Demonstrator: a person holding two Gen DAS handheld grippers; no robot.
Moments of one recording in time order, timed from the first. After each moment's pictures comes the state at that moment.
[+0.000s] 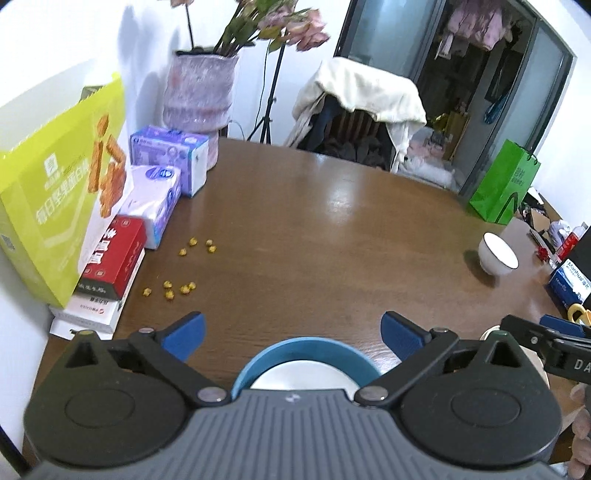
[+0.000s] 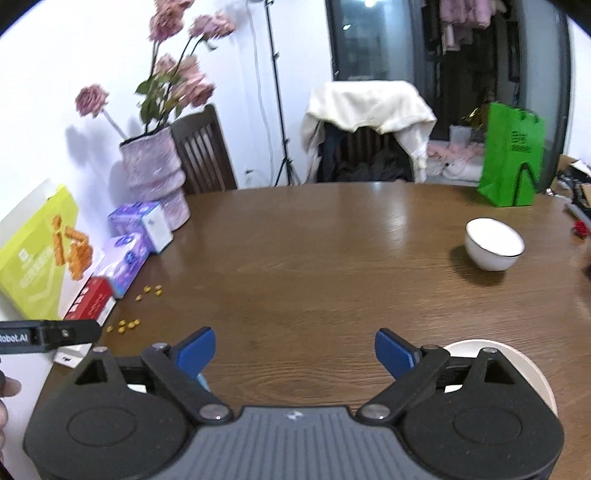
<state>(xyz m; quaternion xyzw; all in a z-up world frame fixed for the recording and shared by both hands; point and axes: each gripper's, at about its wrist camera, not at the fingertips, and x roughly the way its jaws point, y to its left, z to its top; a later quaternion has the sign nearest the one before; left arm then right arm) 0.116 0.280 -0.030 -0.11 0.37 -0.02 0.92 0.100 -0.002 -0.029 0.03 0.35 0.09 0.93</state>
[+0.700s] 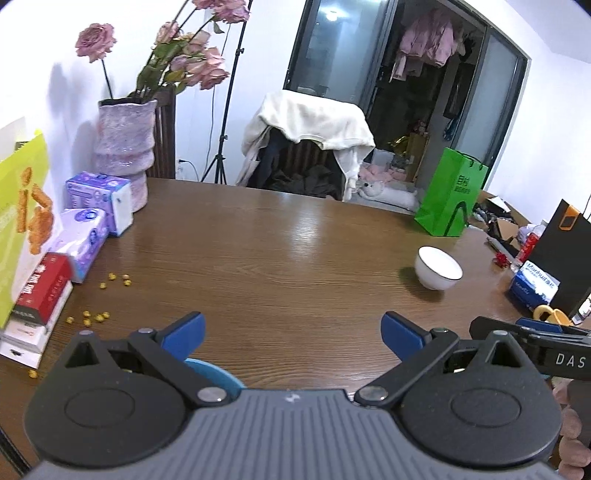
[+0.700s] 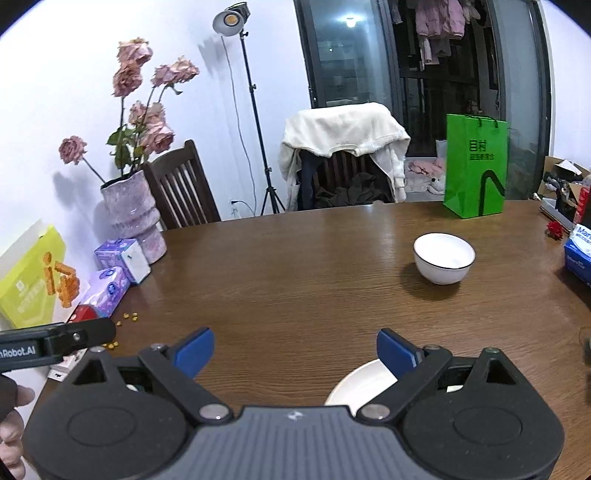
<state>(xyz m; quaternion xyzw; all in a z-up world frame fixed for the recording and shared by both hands) 0.102 0.168 -0.010 -0.09 0.31 -0.07 0.94 0.081 -0.097 -0.013 0.06 0.31 0.09 0.94</state>
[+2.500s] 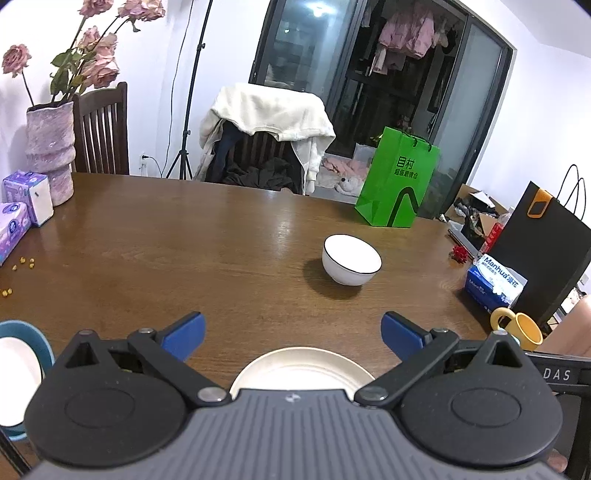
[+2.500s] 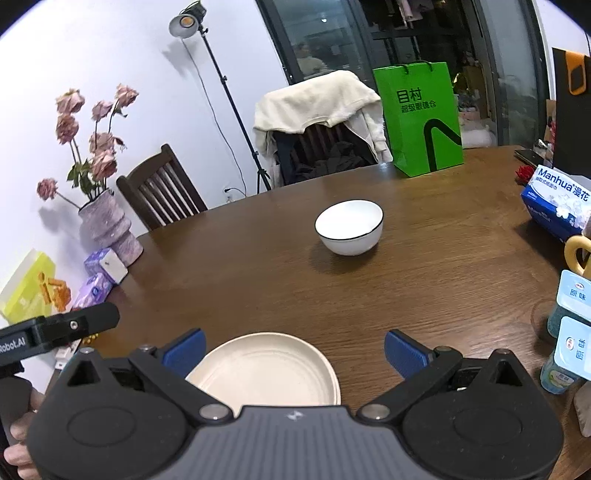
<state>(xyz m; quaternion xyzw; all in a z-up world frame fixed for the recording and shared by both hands) 0.116 -0.029 -0.008 -0.10 0.31 -0.08 0.94 0.093 -0.324 -0.038 0.13 0.36 0.13 0.92</state>
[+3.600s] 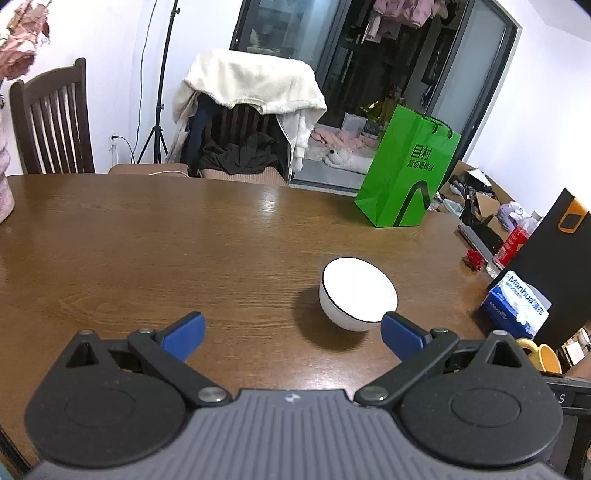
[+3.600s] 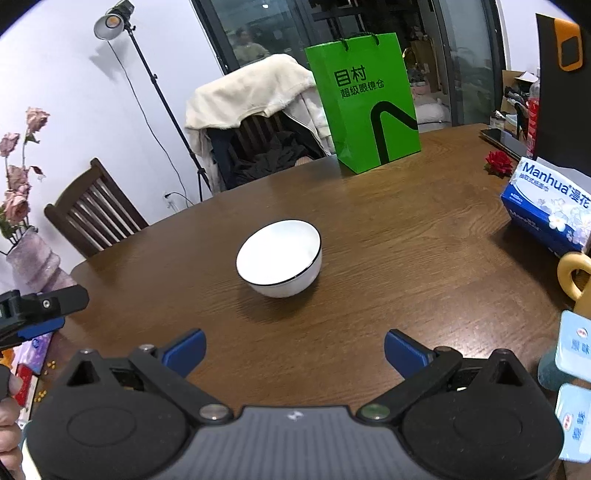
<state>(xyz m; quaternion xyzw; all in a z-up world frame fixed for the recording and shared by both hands) 0.289 -0.048 -0.028 -0.09 0.37 -0.11 0.92 0.224 -0.352 -0.062 0.15 0.40 0.05 0.90</state>
